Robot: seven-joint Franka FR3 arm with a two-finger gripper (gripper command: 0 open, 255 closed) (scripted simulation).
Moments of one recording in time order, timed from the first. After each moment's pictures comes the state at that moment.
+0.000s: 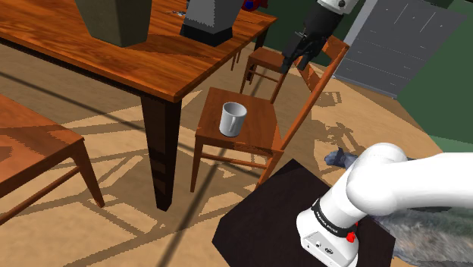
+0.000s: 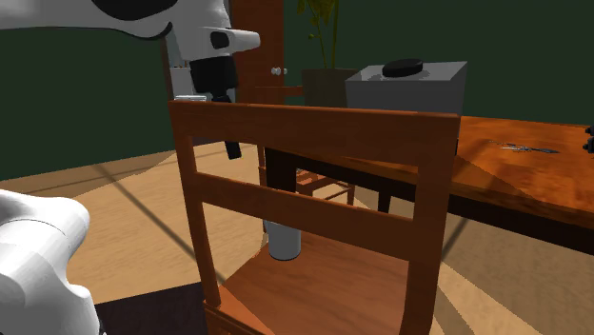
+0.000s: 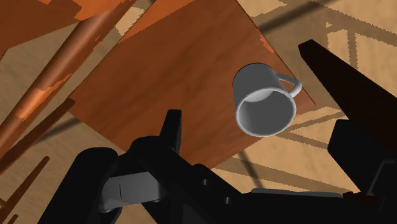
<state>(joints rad) 0.00 -0.82 0.04 -2.33 0.01 1.67 0.07</state>
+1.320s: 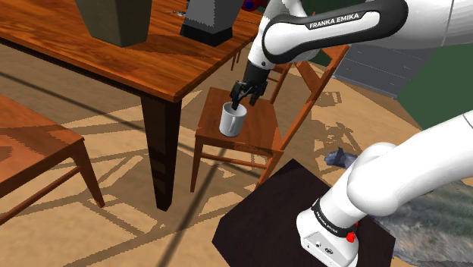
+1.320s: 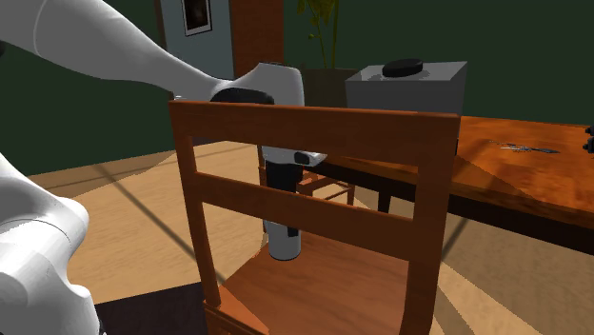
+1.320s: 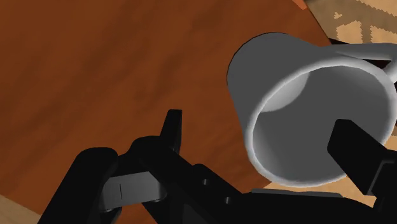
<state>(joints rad) 0.02 -0.36 0.03 -2.45 0.09 2.15 0.05</state>
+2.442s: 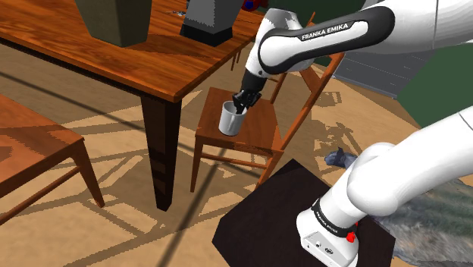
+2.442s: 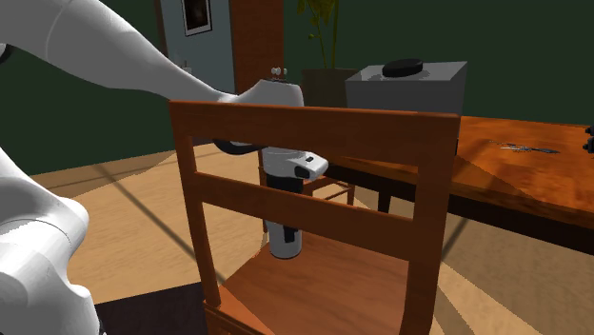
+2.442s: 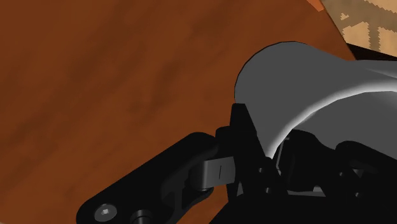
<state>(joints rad) 0.02 -0.33 0.04 -2.49 0.10 2.23 0.05</state>
